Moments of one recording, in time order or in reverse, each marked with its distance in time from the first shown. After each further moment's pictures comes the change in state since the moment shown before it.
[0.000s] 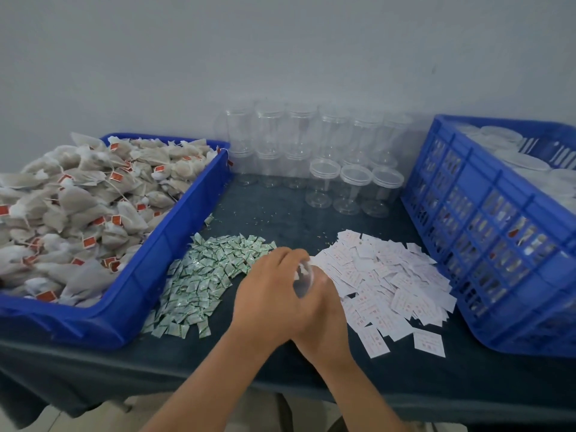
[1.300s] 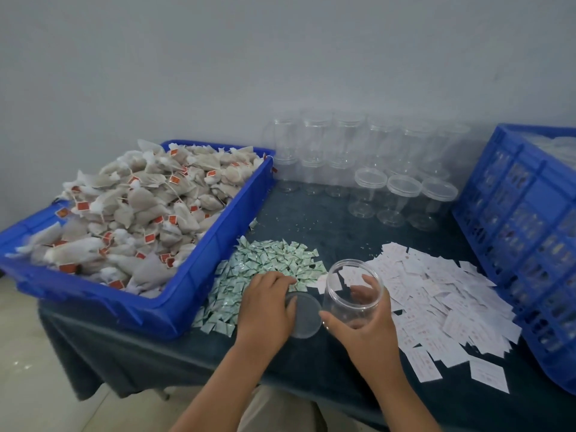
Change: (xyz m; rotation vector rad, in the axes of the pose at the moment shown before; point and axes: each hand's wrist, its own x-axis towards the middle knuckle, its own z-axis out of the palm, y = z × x) left_hand -0.023 -0.103 0.010 0.231 -0.102 -0.194; right_hand -0.012 0.007 -0.008 0.396 0.093 0.141
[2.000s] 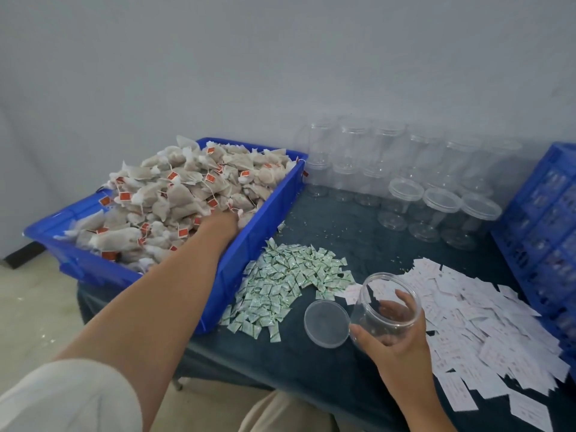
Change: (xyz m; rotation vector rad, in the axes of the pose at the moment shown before) left_hand 0.163 -0.144 -0.107 0.455 -0.448 -0.392; right_hand 0.006 0.011 0.002 0.061 -0.071 0.043
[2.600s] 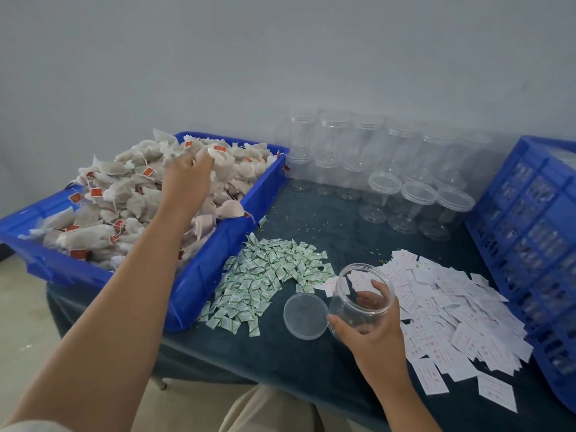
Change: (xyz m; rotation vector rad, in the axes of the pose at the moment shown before) left_hand -0.051 0.011 -0.060 -1.176 0.625 0.026; right_hand 0.000 -0.006 0.003 -0.029 0.026 -0.025
